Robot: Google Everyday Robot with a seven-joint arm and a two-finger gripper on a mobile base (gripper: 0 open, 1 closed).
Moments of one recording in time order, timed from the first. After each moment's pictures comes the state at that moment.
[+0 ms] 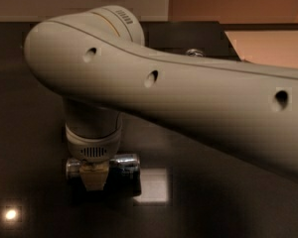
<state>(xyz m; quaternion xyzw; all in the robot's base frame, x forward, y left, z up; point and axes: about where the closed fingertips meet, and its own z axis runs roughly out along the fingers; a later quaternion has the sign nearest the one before) 0.353 0.102 0.843 -0.75 0.65 0.06 0.06</state>
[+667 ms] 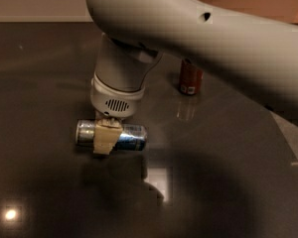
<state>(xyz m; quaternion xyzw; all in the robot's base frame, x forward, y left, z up) 0.406 0.091 0.881 -0.73 0.66 0.12 0.11</state>
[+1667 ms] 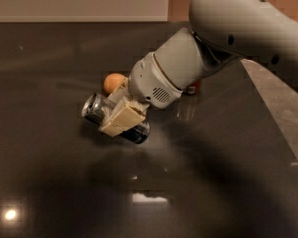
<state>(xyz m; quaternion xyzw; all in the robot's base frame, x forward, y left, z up) 0.428 0.075 0.913 -0.67 0.62 0.30 0.28</state>
